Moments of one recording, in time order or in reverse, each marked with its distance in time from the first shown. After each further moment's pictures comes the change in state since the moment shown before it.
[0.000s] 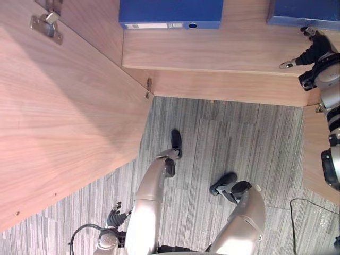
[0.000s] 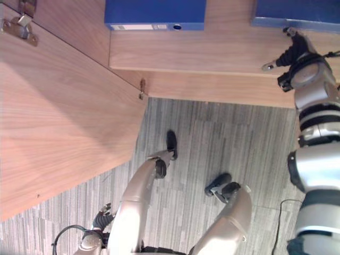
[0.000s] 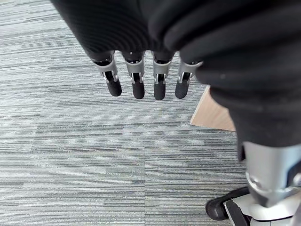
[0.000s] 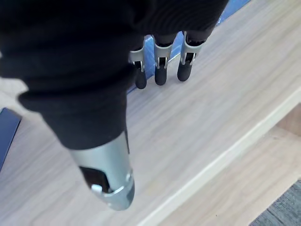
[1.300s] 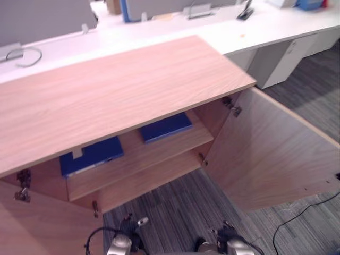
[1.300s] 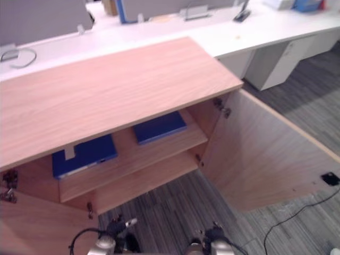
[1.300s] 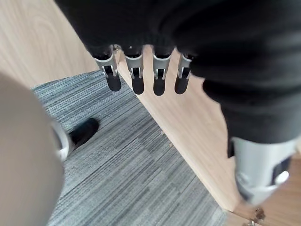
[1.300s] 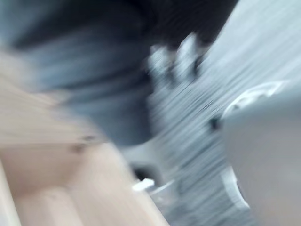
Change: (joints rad) left arm -0.167 -0.129 0.146 0.418 0.289 0.004 0.004; right arm 1.338 0.885 -0.754 -0.056 -0.001 -0.011 -0.177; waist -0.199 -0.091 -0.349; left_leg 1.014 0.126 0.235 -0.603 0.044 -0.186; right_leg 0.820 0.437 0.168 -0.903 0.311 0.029
